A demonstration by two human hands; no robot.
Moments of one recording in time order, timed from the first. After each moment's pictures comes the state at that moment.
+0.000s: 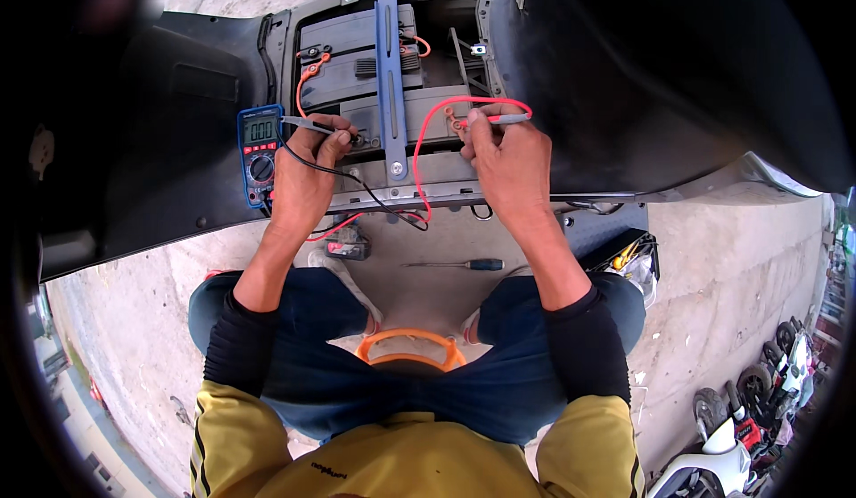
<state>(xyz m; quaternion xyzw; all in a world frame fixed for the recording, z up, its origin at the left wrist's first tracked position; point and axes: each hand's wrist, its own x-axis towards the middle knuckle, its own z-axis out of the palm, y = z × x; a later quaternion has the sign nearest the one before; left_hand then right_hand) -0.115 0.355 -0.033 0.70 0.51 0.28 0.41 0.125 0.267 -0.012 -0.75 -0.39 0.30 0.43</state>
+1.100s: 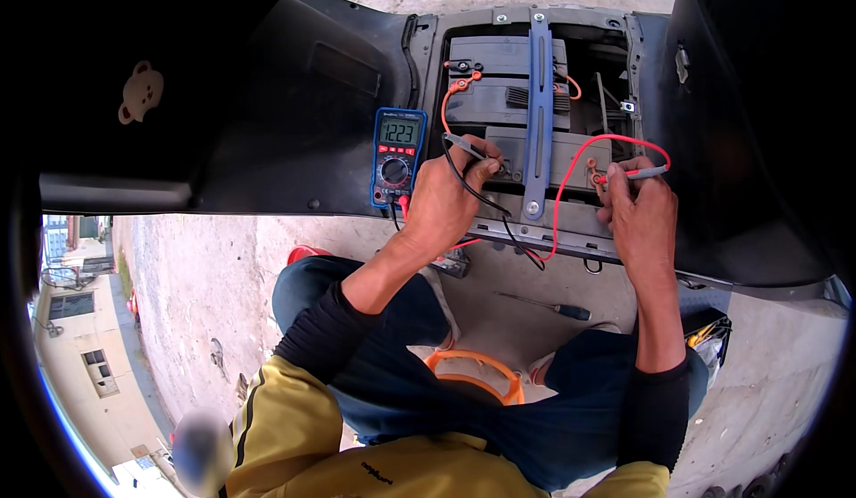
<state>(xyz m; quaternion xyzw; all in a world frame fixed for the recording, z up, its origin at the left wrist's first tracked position) -0.115 0.351 -0.030 0.73 0.50 0.28 0.36 0.129 0.281 -0.004 -0.78 -0.42 0.32 0.34</state>
